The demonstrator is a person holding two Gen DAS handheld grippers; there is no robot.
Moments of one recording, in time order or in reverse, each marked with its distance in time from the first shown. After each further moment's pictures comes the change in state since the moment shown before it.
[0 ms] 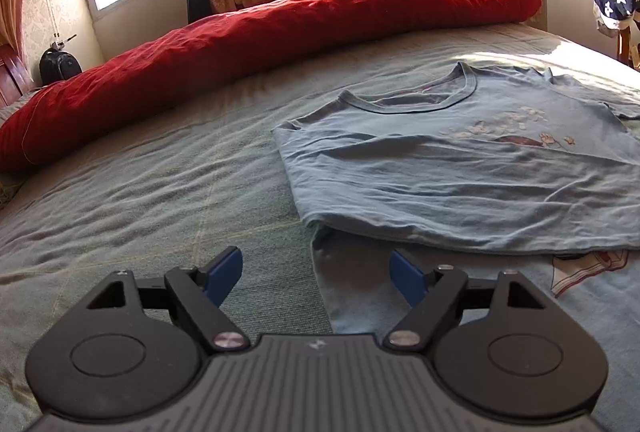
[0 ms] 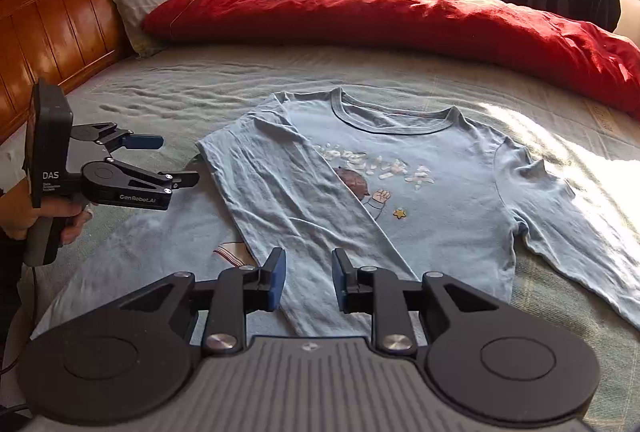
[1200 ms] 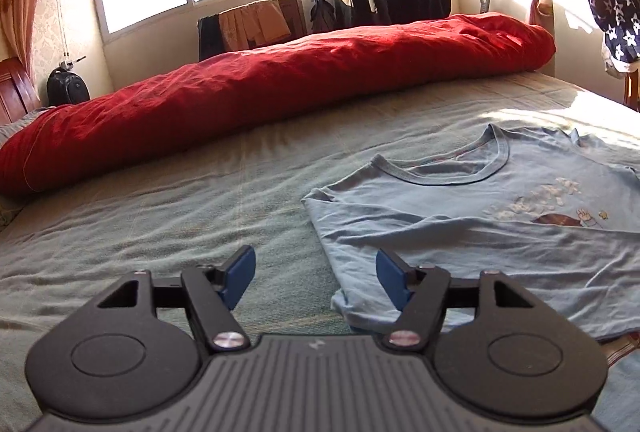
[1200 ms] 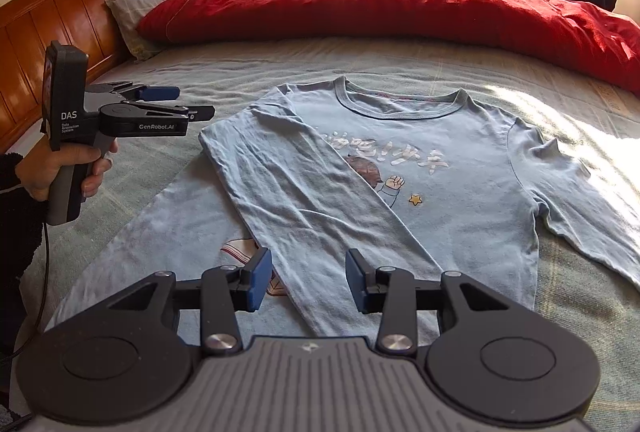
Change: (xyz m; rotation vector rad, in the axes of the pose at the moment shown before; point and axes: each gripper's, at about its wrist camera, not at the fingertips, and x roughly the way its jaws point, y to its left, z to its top) left arm 0.019 0.030 0.039 -0.058 -0.124 -0.027; right arm 0.016 -0.003 -0.009 0.069 0.014 0.018
